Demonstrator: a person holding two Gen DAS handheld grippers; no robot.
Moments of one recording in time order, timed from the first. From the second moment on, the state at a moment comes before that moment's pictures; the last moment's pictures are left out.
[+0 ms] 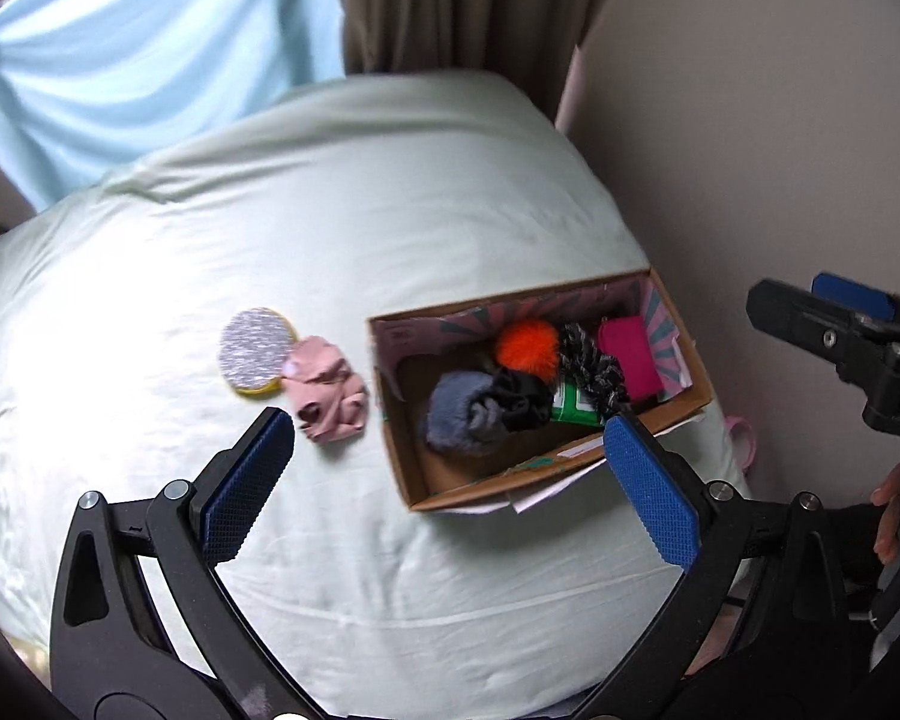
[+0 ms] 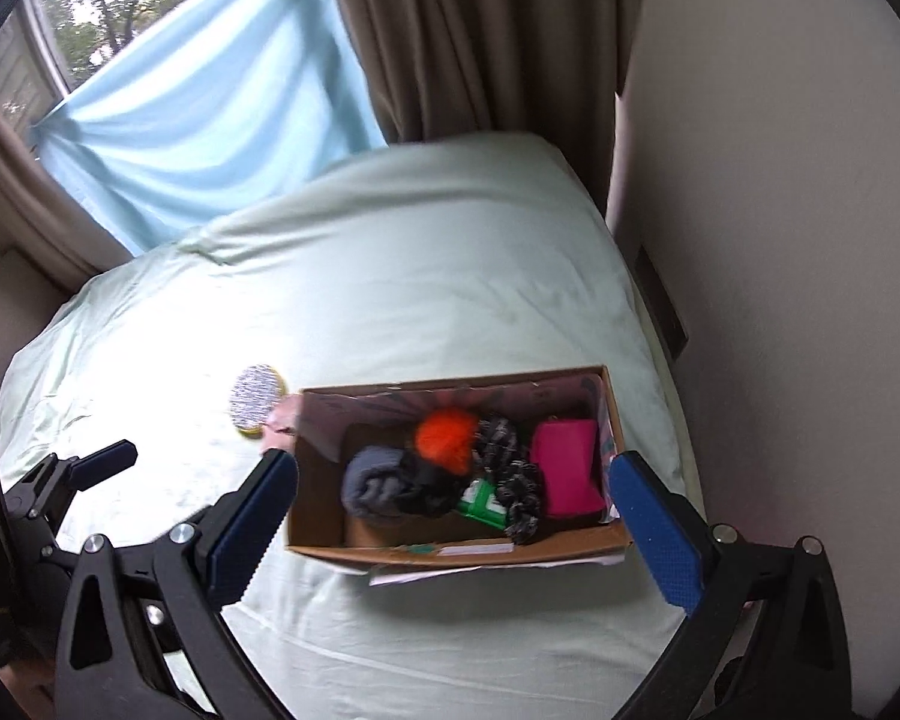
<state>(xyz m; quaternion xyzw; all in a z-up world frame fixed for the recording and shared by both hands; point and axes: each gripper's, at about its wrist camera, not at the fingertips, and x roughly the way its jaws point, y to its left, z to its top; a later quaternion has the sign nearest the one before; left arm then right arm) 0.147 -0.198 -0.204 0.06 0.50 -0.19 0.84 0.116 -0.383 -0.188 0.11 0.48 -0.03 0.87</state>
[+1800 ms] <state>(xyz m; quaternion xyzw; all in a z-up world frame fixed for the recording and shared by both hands) 0.308 0.031 -0.370 0.17 0.43 -0.37 0.81 0.161 -0.103 -0.336 0.17 0.41 -0.09 0.89</state>
